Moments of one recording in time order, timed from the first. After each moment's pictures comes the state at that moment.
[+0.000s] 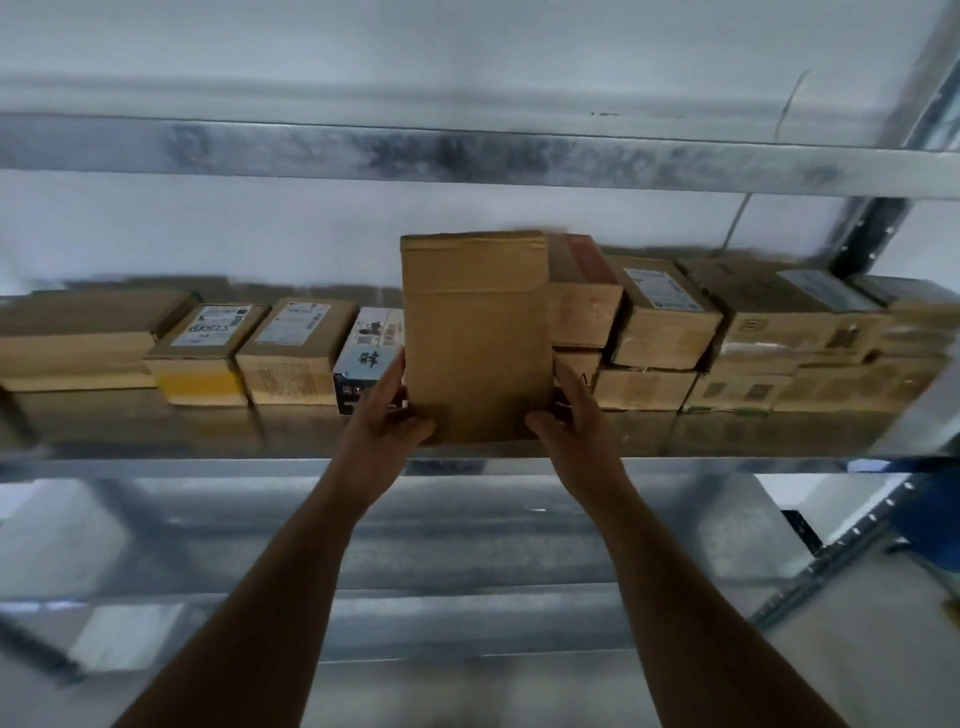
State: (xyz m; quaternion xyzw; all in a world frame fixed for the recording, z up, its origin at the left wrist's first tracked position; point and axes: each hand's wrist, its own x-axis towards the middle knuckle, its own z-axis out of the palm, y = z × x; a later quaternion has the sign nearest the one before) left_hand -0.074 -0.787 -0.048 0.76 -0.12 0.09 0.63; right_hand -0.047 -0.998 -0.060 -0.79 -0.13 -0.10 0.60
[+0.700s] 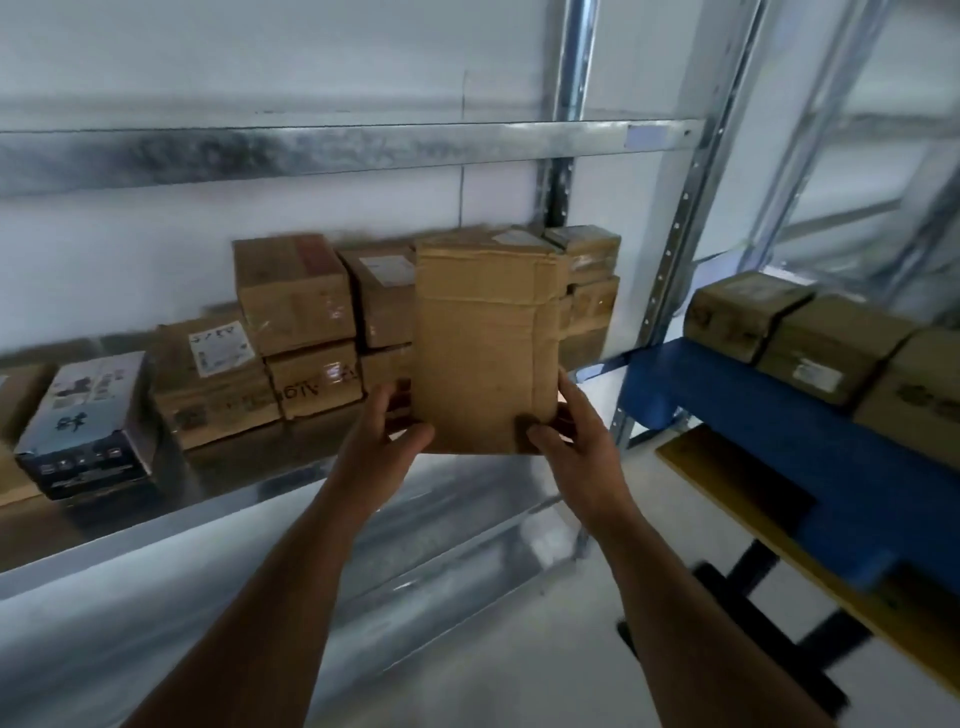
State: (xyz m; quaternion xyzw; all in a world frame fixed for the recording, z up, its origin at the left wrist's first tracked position) left_hand -0.099 -1.009 -0.056 0.78 -0.20 -0.01 0.60; right_hand -0.178 -1.199 -0.070 -0.78 0.09 -0.22 0.58
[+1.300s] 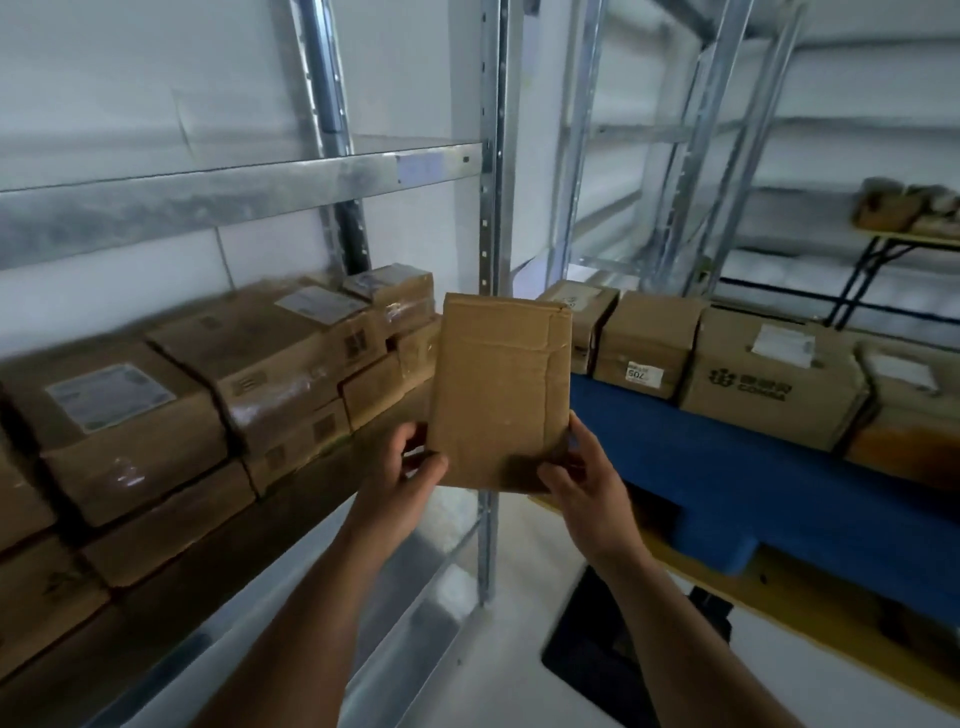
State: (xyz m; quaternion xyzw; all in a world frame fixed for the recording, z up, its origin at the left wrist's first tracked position) left_hand -0.024 -1.221 -0.071 0.76 -0.32 -0.17 0.54; right_hand -0.175 -1.357 -0.091 -0.72 0.31 -0.32 0.53
